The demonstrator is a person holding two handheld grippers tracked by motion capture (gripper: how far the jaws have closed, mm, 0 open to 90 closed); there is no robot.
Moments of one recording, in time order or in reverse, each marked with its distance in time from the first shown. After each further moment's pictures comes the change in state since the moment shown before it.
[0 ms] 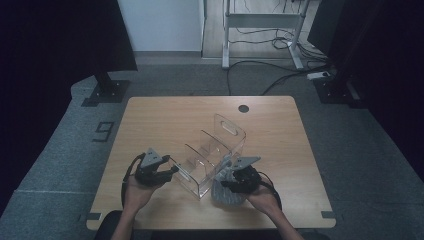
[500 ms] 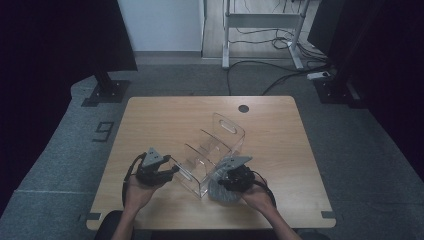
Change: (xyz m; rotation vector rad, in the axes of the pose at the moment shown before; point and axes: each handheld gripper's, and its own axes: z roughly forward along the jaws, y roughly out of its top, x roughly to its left) left arm -0.002 0.002 0.002 0.006 0.007 -0.008; right arm 0.002 0.006 0.018 0.023 -0.041 -0.038
